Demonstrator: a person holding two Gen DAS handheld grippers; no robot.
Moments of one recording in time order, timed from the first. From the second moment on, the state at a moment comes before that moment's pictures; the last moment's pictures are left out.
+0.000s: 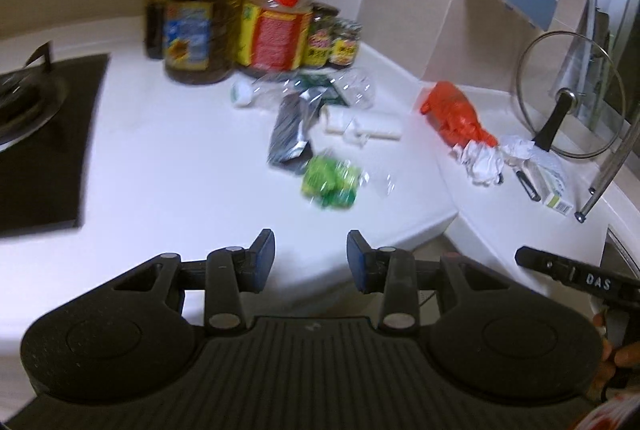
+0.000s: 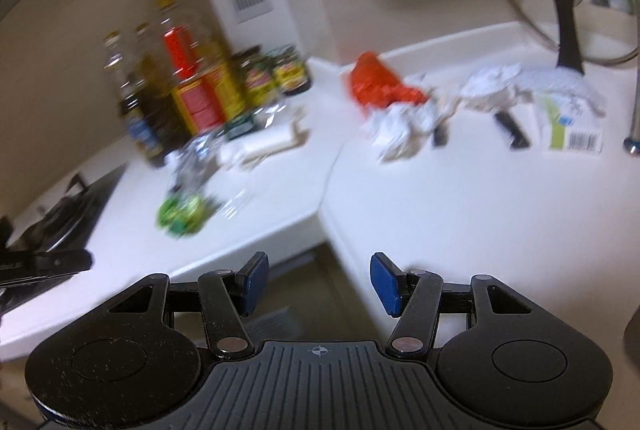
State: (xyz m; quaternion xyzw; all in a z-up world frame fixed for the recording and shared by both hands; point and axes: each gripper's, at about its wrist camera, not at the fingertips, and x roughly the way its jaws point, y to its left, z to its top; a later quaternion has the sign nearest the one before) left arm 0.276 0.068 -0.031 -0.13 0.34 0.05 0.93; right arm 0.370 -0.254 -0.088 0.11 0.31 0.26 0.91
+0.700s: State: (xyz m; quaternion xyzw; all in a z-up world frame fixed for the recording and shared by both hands) left arm 0.436 0.087 -0.022 -0.06 0.31 -0.04 0.95; right arm 0.523 -0.217 -0.061 0.04 0.22 0.20 0.95
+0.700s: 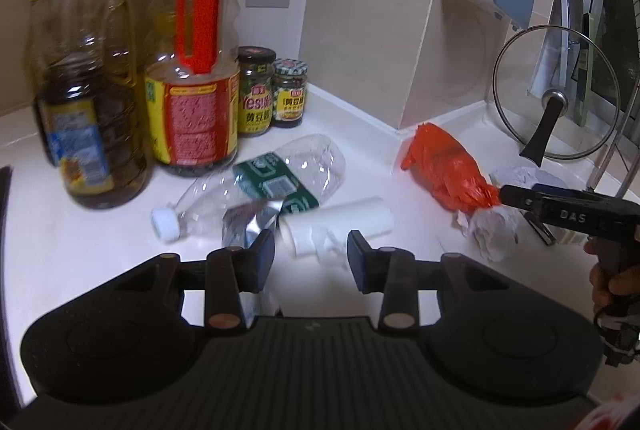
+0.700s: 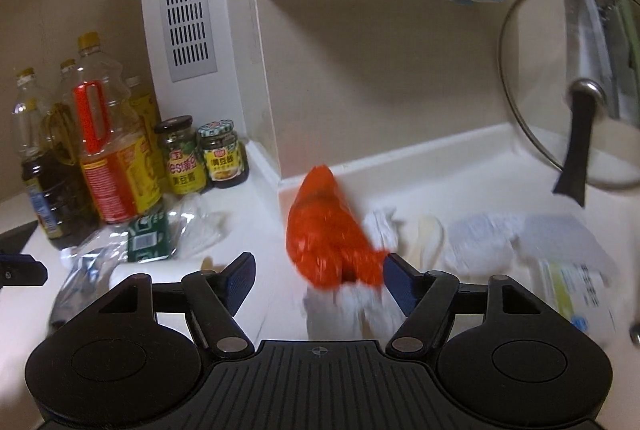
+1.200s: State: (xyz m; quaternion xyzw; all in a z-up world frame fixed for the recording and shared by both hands) left arm 0.469 0.107 -0.033 -0.04 0.32 -0.04 0.95; right arm 0.593 -0.175 -0.087 -0.06 0.23 0.18 0.96
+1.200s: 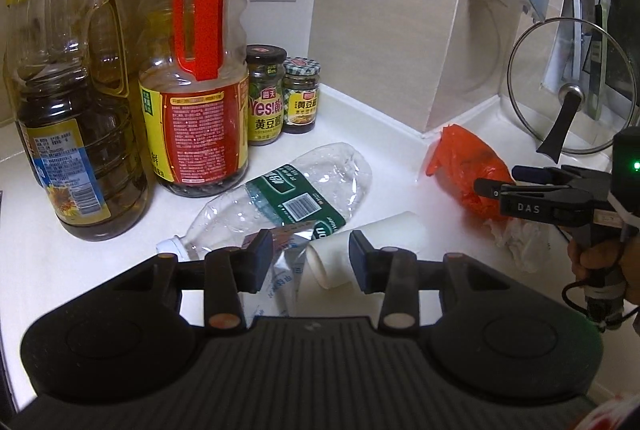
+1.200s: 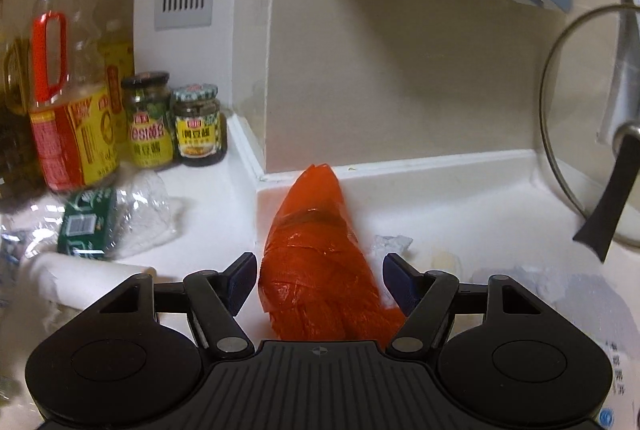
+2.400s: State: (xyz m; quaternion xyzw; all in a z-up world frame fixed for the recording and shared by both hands) left arm 0.516 0.038 -0.066 0.24 0.34 -0.24 0.88; right arm 0.490 -0.261 -0.043 0.10 0.20 0.14 0.96
